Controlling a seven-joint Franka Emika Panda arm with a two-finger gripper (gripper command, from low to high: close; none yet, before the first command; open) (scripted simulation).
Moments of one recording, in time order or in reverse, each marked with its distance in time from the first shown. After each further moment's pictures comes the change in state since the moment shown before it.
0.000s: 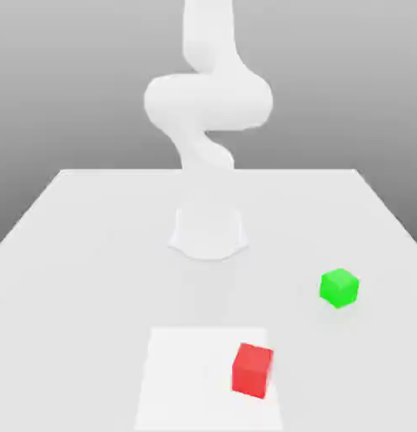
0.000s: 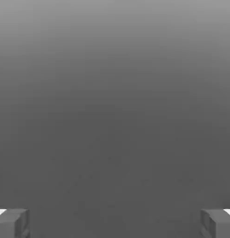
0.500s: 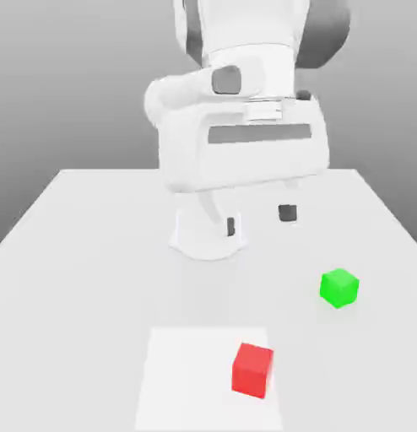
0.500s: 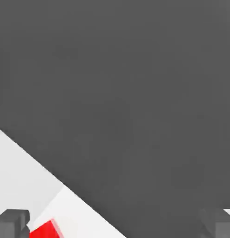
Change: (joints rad) arm 0.212 0.527 -0.119 -0.205 0.033 0.261 -0.663
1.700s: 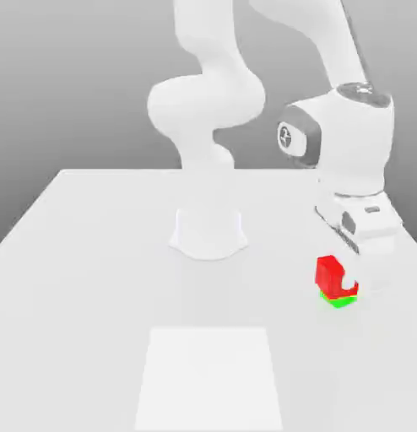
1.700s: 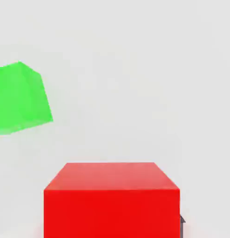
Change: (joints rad) arm 0.423 -0.029 0.247 -0.361 0.071 0.079 -0.621
